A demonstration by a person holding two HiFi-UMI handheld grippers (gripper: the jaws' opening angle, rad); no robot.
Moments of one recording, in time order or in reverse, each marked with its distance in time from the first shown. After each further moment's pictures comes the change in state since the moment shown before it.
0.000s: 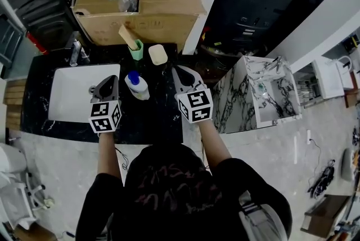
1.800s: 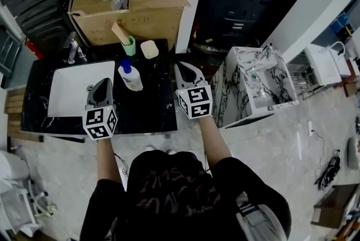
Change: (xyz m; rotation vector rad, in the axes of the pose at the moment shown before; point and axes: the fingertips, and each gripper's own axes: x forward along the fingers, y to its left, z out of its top) left arm -0.077 -0.036 0.017 0.026 -0.103 0.022; right arm -0.076 -0.010 0.002 -0.027 -0.042 -0.109
